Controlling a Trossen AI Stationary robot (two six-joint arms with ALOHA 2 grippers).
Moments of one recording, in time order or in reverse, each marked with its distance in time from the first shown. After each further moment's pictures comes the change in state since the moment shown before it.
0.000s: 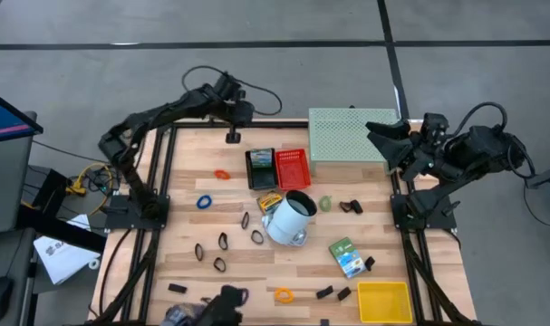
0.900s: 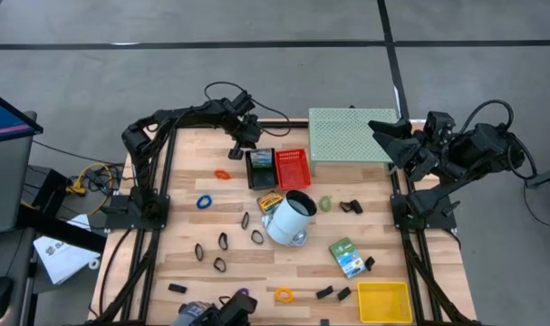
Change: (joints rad) left arm -0.029 0.248 0.000 -0.063 0.084 0.169; right arm 0.000 0.000 0.000 0.112 -0.068 -0.056
